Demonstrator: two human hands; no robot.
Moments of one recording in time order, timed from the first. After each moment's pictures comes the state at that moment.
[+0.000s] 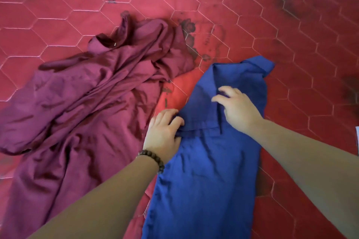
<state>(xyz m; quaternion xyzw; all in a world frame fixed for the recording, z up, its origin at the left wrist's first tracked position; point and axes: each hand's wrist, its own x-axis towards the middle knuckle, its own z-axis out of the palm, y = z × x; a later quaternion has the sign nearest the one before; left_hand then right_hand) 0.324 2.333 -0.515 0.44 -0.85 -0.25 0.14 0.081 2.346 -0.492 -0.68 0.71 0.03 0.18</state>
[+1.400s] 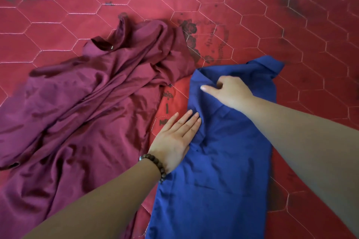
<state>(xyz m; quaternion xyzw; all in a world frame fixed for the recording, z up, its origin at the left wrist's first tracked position) 0.317 2.321 -0.522 0.27 -0.95 -0.15 0.02 0.086 2.273 -0.512 -0.51 0.81 -0.06 0.26</state>
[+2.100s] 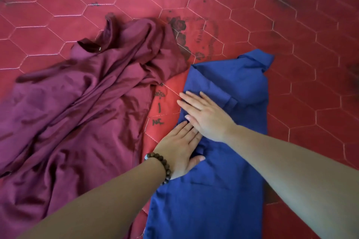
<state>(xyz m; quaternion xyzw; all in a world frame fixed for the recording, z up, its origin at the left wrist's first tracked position) 0.300 2.337 -0.549 0.20 -0.96 -0.14 -0.12 0.125 2.334 -0.545 -0.79 0.60 0.00 0.13</state>
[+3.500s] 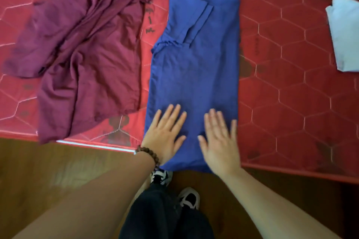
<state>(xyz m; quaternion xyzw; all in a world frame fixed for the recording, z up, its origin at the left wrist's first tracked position) 0.452 2.581 -0.543 0.26 -0.96 -0.11 -0.08 0.300 2.710 -0.539 -0.55 0.83 -0.01 0.12</state>
